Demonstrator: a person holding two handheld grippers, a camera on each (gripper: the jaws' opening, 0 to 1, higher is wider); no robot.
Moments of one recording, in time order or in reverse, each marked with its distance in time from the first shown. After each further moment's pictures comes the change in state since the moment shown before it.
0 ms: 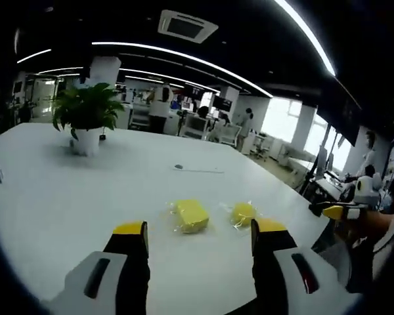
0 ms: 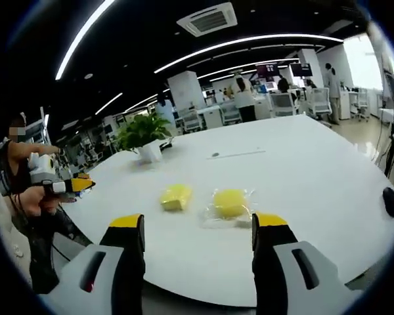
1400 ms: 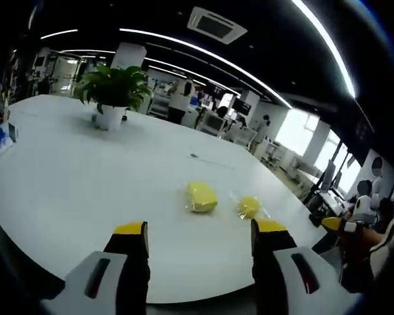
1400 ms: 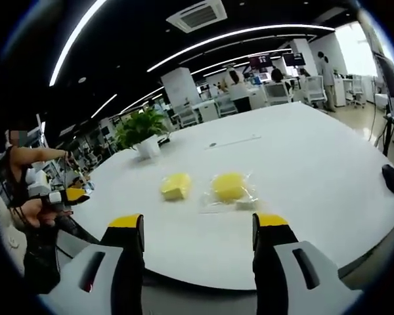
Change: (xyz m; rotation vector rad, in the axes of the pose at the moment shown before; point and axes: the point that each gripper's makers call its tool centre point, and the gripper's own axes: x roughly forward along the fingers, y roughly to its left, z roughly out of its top) left arm -0.032 0.015 -0.032 -0.151 0.017 0.059; right arm -0.010 0.001 -0.023 0.072 0.028 0.002
